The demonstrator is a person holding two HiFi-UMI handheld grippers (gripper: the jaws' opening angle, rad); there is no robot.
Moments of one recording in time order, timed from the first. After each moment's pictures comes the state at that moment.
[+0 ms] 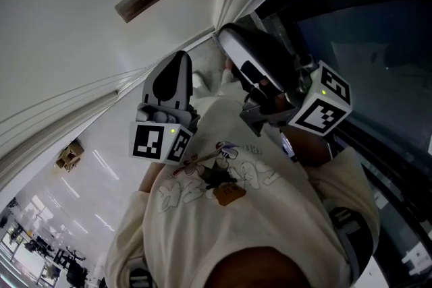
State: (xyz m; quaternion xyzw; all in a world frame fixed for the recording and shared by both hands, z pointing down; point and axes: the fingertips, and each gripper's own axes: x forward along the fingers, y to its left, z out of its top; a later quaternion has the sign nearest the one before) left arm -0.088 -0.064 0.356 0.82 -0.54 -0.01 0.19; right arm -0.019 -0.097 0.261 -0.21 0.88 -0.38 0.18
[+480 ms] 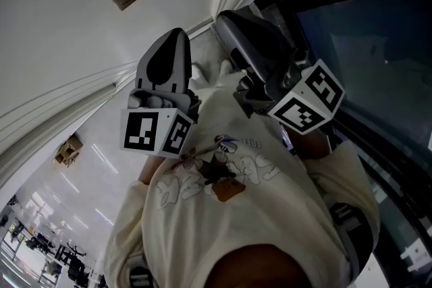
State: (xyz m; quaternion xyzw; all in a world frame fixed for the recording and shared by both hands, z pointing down) left arm -0.087 -0.084 0.333 0.81 -0.55 -0.02 0.20; right arm -0.020 -0.101 0.283 -0.29 0.91 -0.28 0.11
